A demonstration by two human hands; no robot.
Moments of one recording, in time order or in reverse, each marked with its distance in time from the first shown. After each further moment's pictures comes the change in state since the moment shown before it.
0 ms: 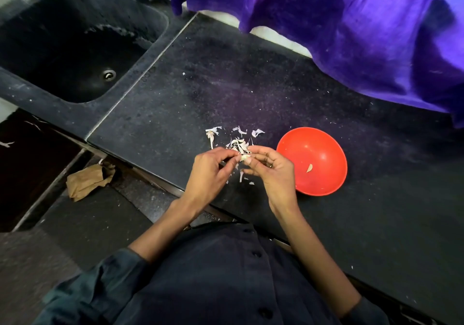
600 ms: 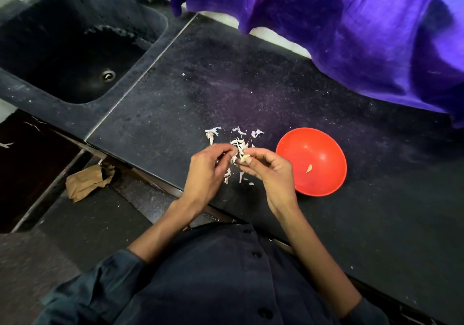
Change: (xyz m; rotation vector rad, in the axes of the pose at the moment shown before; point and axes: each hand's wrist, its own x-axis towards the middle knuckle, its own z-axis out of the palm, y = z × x) left_hand 0.001 0.000 0.001 -0.042 0.070 -0.065; right_hand -0.003 -0.002 0.002 0.063 -0.044 -0.006
